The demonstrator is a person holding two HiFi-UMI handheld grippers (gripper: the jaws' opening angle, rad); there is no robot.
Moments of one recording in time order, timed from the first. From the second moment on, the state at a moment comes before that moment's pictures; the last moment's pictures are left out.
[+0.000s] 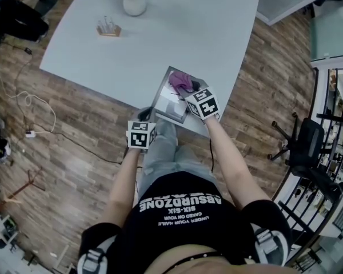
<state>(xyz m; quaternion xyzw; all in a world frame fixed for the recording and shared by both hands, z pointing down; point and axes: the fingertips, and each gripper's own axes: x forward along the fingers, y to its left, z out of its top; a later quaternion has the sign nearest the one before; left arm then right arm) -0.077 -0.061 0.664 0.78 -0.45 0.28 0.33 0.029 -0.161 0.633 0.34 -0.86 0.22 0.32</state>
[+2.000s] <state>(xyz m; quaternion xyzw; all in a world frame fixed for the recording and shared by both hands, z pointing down) -0.077 -0.062 0.666 0.77 -0.46 0.30 0.33 -0.027 -0.056 0.637 0.17 -0.88 0.19 0.39</state>
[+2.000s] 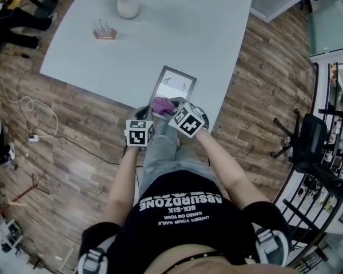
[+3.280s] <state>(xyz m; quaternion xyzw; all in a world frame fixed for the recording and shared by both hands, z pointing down) -0.075 -0.061 0.666 0.77 -0.46 0.31 0.31 0.024 -0.032 0.639 0.19 -0.85 0.11 0.48</state>
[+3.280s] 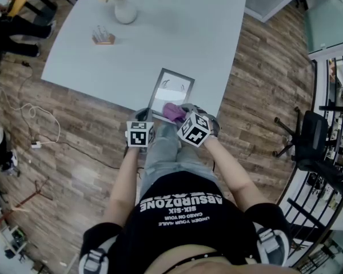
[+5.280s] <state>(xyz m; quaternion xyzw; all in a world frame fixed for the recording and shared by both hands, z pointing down) -0.076 -0.063 0.666 0.78 -0.45 0.32 0.31 0.092 -0.158 0.642 0.34 -0.85 0.21 0.35</state>
